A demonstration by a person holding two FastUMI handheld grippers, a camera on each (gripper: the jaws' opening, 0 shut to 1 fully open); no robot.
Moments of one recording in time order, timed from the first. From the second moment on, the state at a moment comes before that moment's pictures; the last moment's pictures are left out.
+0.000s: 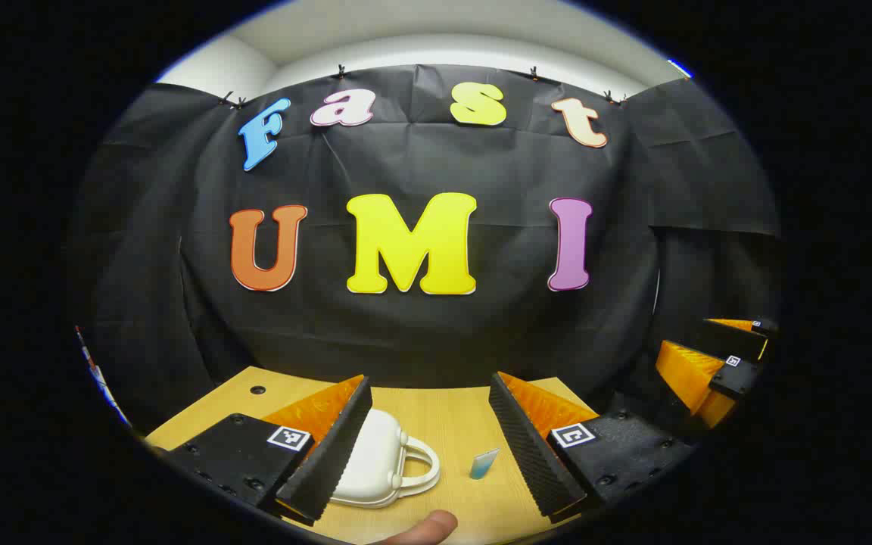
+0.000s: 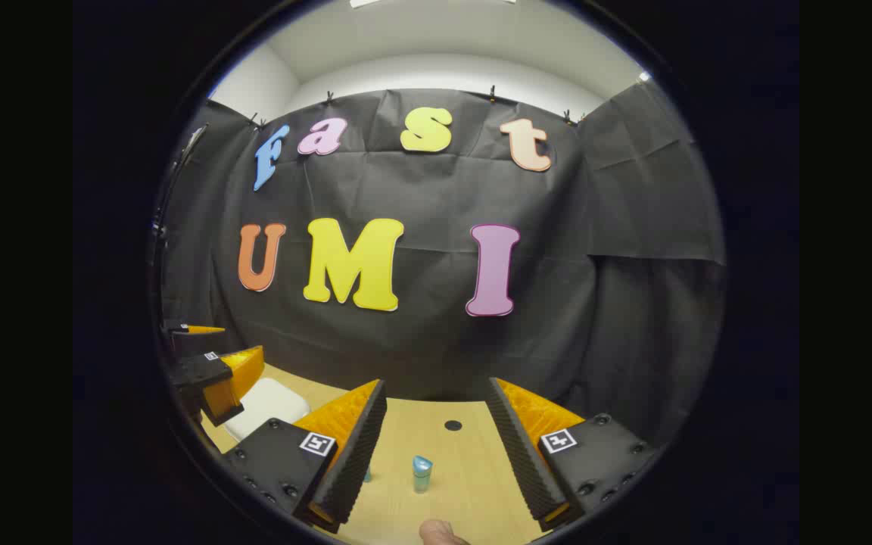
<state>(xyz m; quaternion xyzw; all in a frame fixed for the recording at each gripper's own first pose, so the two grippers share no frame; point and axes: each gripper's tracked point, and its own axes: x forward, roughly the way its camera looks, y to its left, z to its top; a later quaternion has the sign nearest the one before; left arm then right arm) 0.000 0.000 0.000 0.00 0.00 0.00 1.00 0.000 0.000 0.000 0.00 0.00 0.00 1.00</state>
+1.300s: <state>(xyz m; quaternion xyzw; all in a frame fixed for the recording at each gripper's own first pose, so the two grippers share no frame) 0.049 -0.010 -0.129 0.15 0.08 -0.02 0.98 0.018 -0.048 -0.026 -0.02 0.01 -0.04 1.00</state>
